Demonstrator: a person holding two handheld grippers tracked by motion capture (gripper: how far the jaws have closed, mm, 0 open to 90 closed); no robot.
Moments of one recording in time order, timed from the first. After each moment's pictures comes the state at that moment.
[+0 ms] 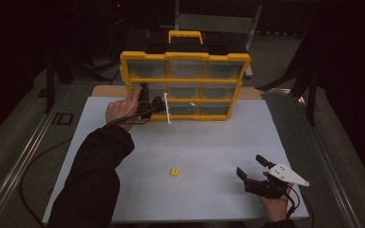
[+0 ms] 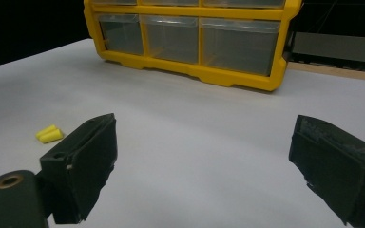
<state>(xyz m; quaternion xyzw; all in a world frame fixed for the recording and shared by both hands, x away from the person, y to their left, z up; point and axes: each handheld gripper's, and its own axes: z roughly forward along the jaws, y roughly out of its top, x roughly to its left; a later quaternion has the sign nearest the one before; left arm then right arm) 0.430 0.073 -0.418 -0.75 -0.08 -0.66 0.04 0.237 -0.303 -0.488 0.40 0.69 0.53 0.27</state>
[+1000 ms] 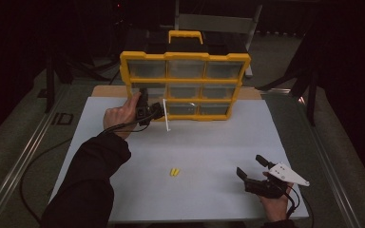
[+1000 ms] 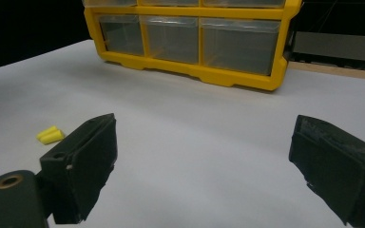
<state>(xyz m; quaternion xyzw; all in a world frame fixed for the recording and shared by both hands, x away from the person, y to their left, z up) 0.405 0.076 -0.418 -0.75 -0.08 -0.66 0.02 0.237 -0.304 -0.488 0.41 0.69 0.53 0.27</state>
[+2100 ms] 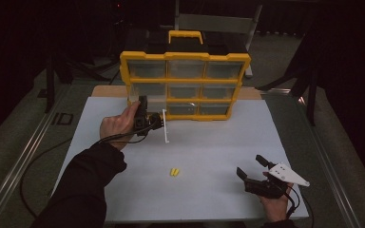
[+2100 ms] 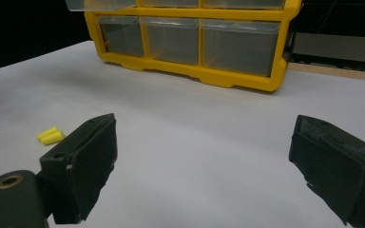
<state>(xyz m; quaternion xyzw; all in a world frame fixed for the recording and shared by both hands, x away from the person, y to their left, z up) 0.371 0.077 -0.418 -0.74 -0.05 -0.67 0.03 0.237 -0.303 -0.488 0.41 0.69 0.53 0.27</state>
